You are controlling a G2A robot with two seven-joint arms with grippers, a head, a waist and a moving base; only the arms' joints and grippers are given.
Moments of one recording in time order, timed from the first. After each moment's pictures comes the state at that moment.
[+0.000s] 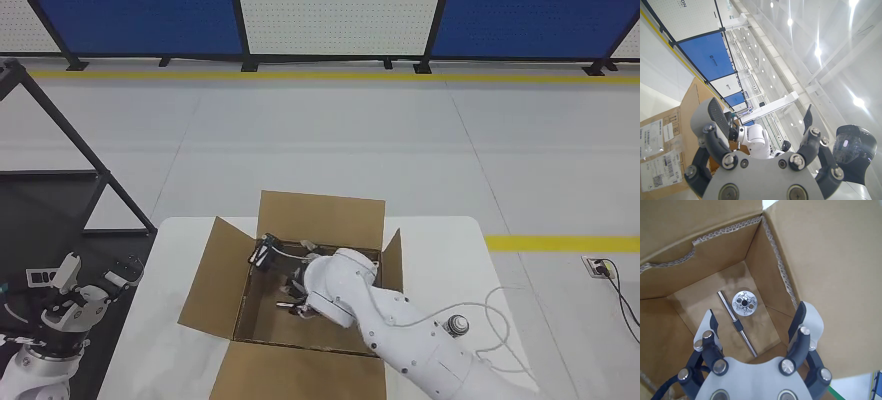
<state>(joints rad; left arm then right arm) 1.38 -1.05 -1.90 -1.70 -0.73 -0.38 -0.71 -0.40 -1.51 0.66 -1.35 -1.24 -0.14 1.06</state>
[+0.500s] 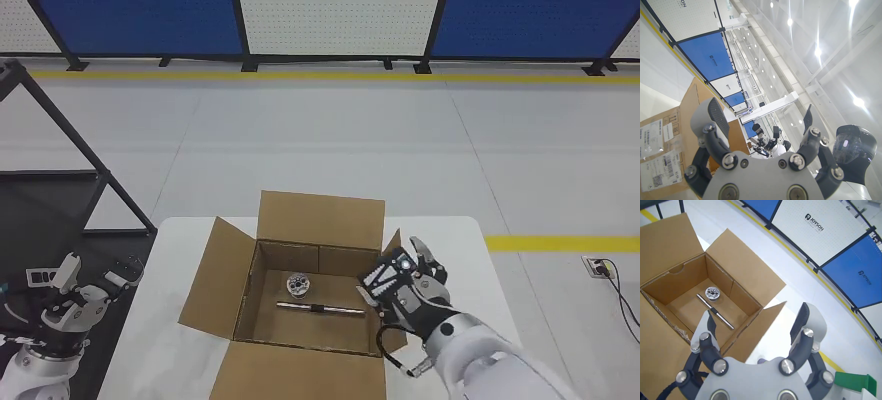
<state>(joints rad) 1.38 -1.05 -1.90 -1.70 -0.73 -0.38 -0.71 -1.10 -1.34 1.25 -2.35 -1.54 -0.22 1.06</state>
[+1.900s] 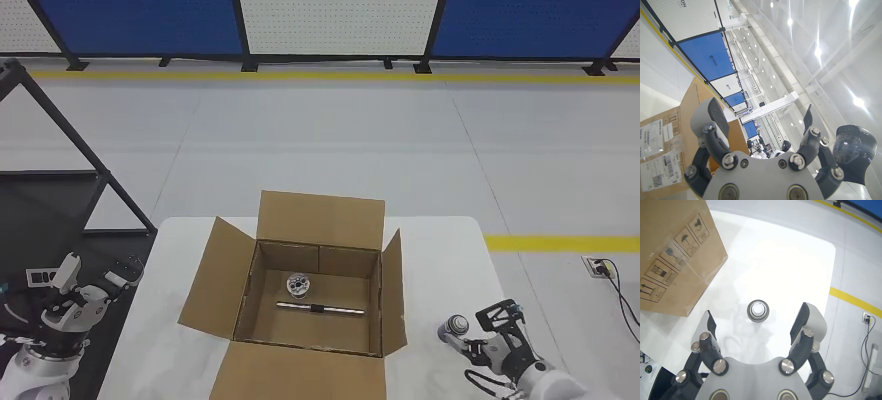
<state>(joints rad) 1.38 -1.05 -1.90 -1.70 -0.73 -0.38 -0.71 -1.45 -1.28 1.78 -1.89 -1.15 -0.47 0.69</state>
